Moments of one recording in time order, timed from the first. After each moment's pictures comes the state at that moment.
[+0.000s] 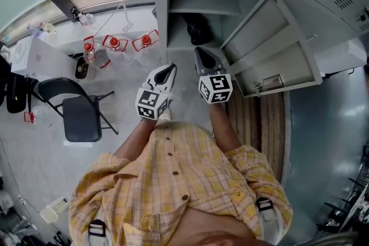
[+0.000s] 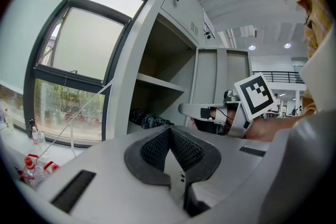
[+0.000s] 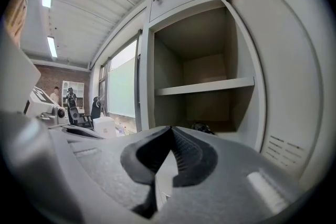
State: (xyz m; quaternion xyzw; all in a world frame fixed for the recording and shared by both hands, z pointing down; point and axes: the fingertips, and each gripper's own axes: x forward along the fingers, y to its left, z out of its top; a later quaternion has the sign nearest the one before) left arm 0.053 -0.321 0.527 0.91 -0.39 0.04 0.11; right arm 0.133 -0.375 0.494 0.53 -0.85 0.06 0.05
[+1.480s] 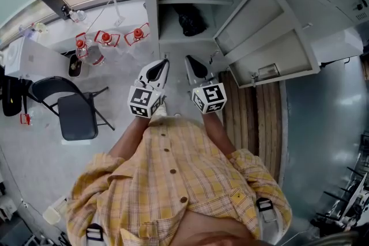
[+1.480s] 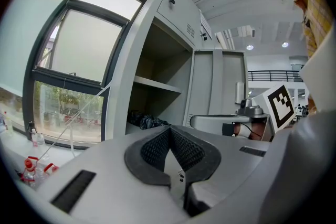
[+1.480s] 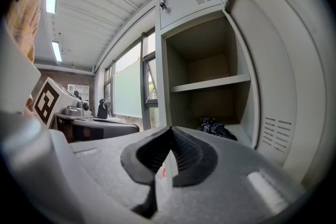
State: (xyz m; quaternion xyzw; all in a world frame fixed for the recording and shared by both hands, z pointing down) left arm 0.054 -0.308 0.525 0.92 -0.38 0.04 0.11; right arm 0.121 -0.315 0.507 0.51 -0.86 0.06 0.03
